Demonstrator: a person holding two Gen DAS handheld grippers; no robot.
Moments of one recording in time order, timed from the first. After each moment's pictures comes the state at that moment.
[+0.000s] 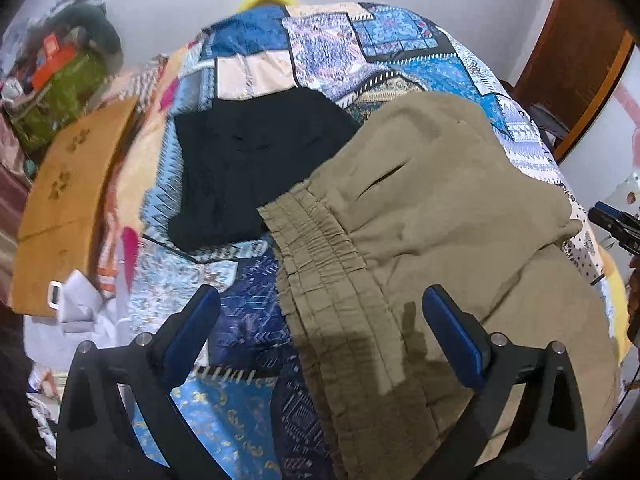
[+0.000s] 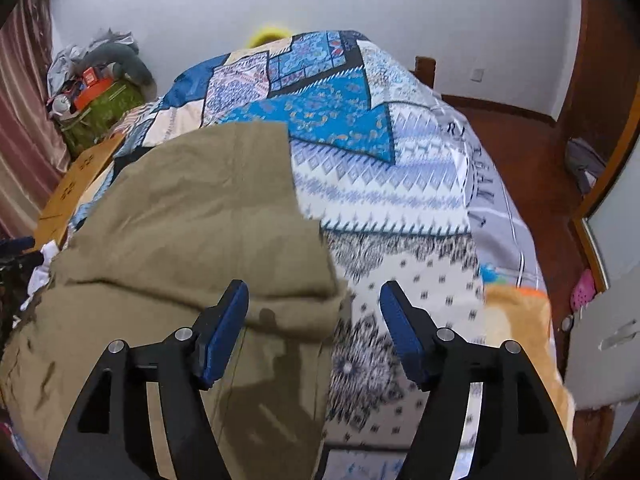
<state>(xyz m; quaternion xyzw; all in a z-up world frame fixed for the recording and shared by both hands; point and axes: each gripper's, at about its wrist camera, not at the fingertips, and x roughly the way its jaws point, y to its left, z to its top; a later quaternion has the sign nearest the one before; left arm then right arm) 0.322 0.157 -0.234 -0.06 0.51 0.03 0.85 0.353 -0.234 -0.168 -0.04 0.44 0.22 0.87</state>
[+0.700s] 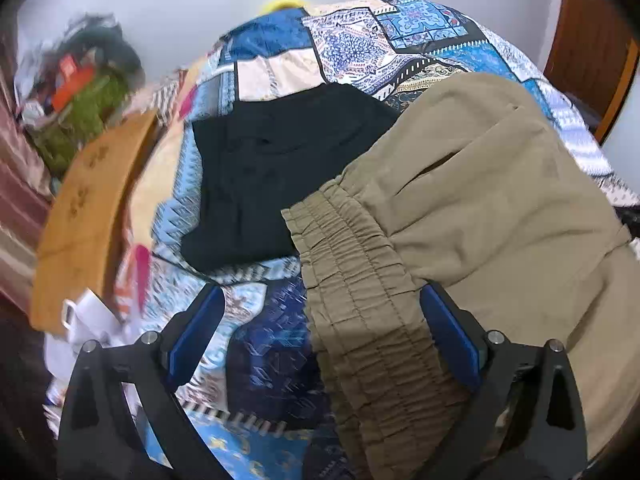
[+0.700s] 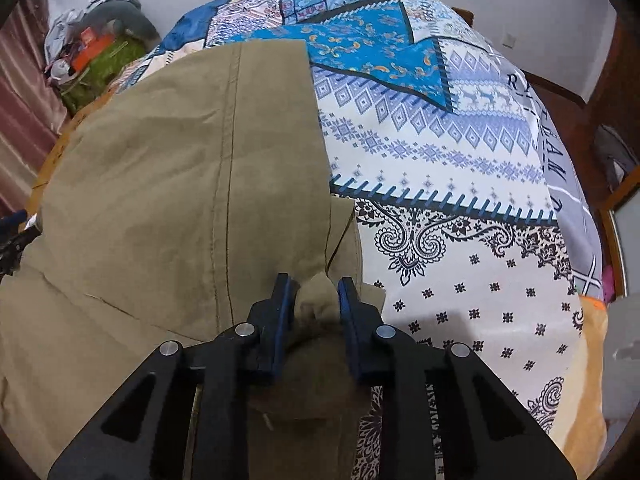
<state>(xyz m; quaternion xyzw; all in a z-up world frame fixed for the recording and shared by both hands) 0.336 0.159 -0.273 0.01 0.49 0.10 0.87 0.385 -0.193 -0.234 -0.07 0.51 0.24 0.82</state>
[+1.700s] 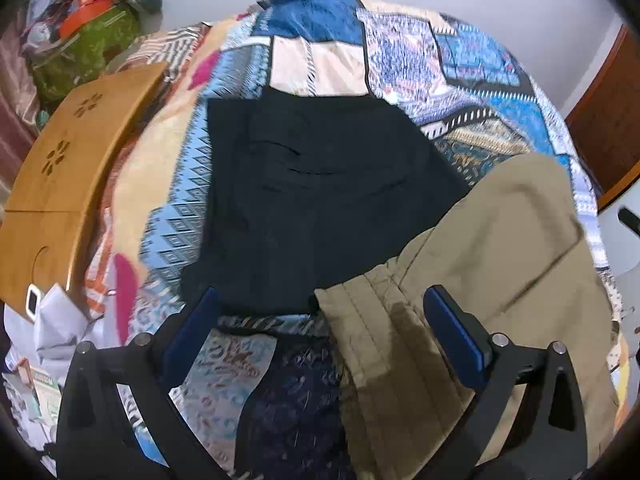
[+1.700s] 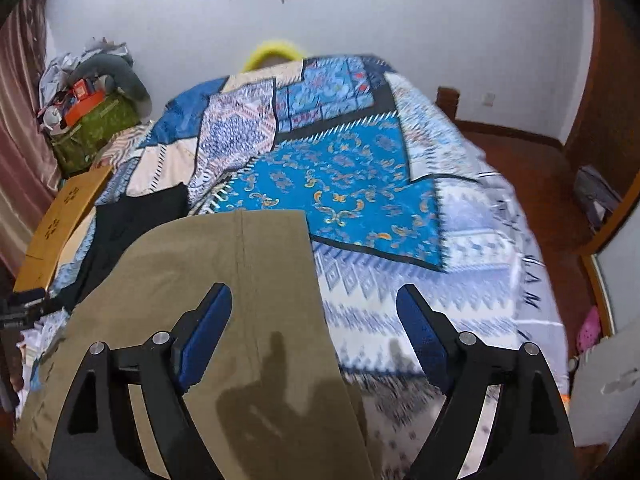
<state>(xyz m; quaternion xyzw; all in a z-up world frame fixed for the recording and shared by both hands) 0.402 0.235 -0.279 -0.13 0.51 0.11 0.84 0.453 -0.140 -0.151 -0.04 0.42 0.22 0.88</state>
